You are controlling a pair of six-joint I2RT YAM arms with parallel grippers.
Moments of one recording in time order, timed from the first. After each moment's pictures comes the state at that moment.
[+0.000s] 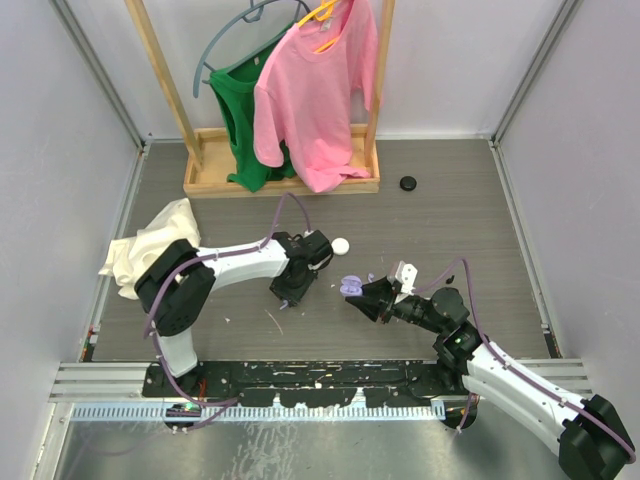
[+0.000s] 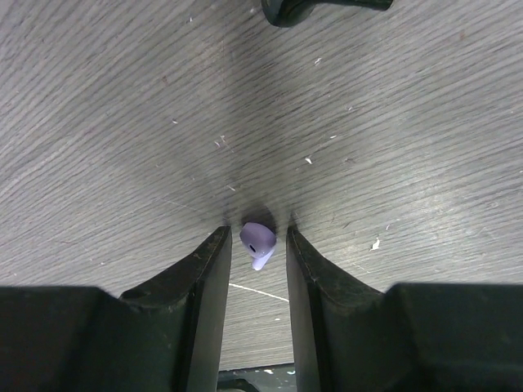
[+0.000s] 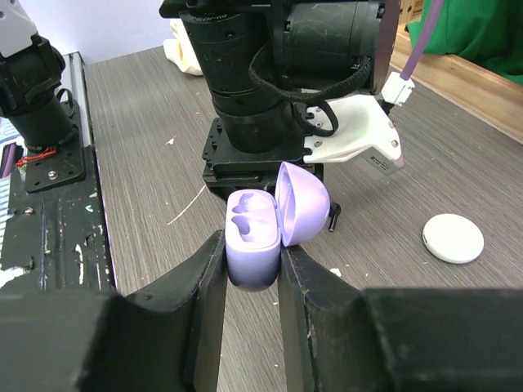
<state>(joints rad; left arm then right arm) -0.89 1.81 1.16 -0.80 -0.15 -0.32 0.67 0.55 0.05 0.54 -0.48 0.08</state>
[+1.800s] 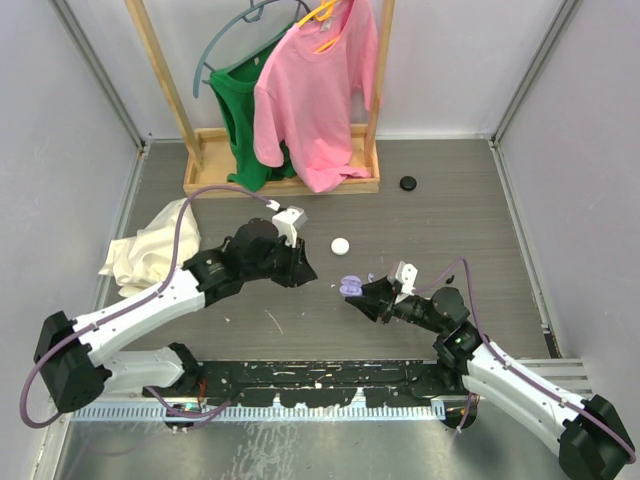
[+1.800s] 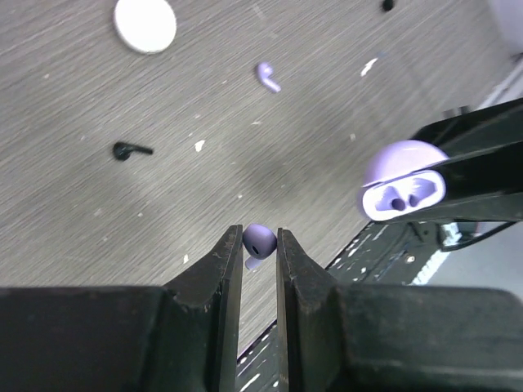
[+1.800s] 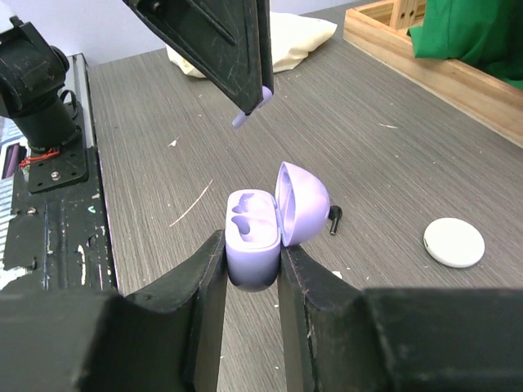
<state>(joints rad) -0.86 1.17 0.92 -0.36 0.10 -0.47 0.67 0.55 0.06 0.54 -0.48 0.08</state>
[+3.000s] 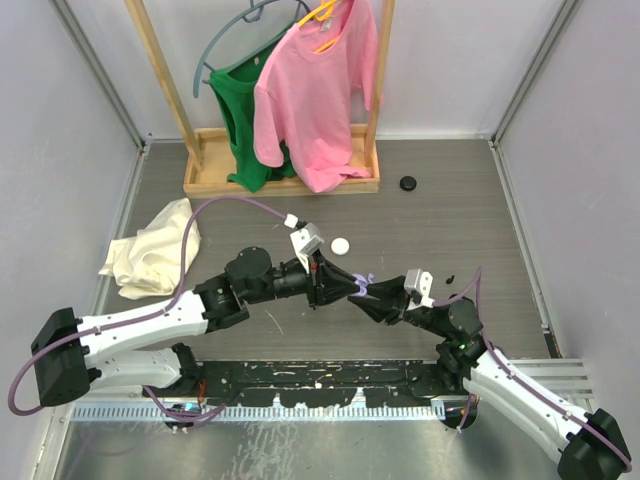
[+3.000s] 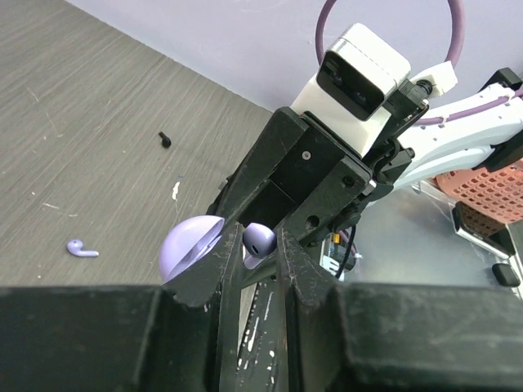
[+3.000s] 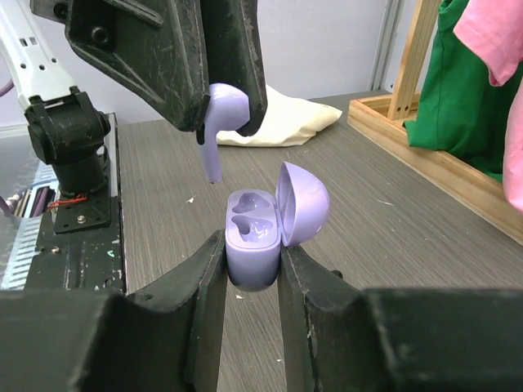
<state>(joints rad) -1.07 1.11 0.74 0.36 0.25 -0.42 0.67 0.43 0.02 0.69 -0.52 0.12</state>
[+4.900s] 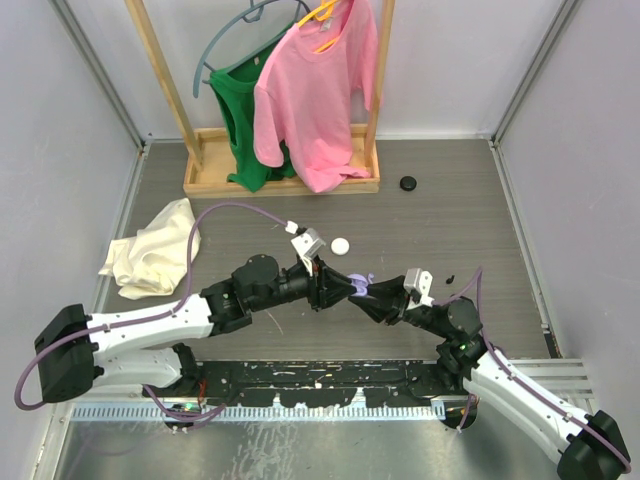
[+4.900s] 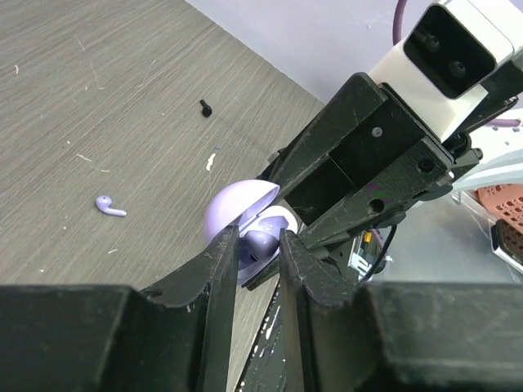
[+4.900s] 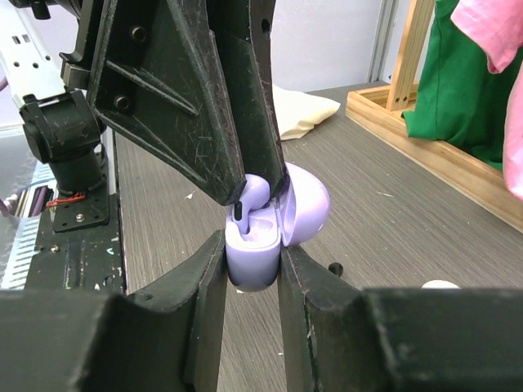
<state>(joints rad) -1.09 1.14 0.67 0.38 0.12 -0.43 0.67 0.41 0.02 0.66 -0.51 0.13</state>
